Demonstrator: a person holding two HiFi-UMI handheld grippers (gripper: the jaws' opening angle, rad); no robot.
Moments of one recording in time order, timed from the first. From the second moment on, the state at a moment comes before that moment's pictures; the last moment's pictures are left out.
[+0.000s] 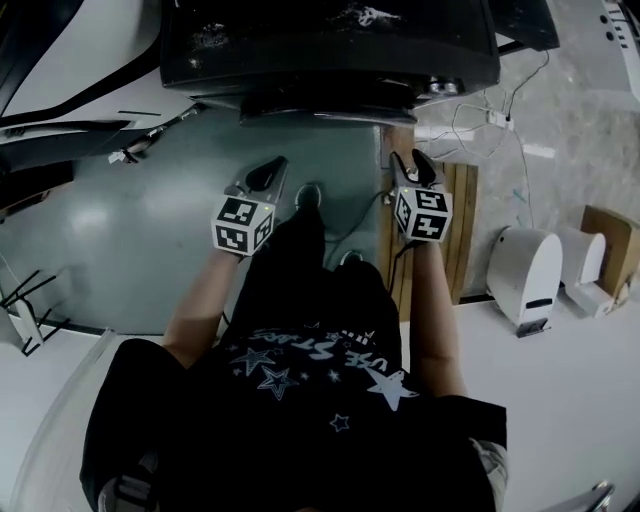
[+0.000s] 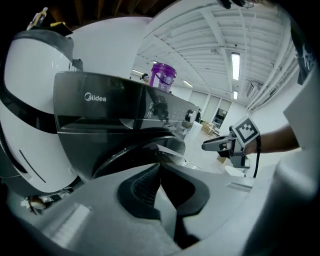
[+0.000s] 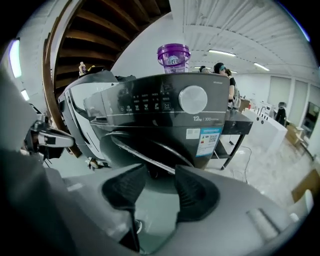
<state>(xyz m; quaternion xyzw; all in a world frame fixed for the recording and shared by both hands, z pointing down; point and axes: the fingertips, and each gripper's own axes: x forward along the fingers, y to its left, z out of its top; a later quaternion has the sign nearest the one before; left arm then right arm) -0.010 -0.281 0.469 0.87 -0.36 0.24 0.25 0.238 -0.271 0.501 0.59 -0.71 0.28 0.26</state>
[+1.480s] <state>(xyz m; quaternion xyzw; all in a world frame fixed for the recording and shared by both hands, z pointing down) 0.023 -0.244 0.575 0.84 -0.37 0.27 0.30 0.278 -0.329 0.608 0.49 -0.75 0.14 0.42</state>
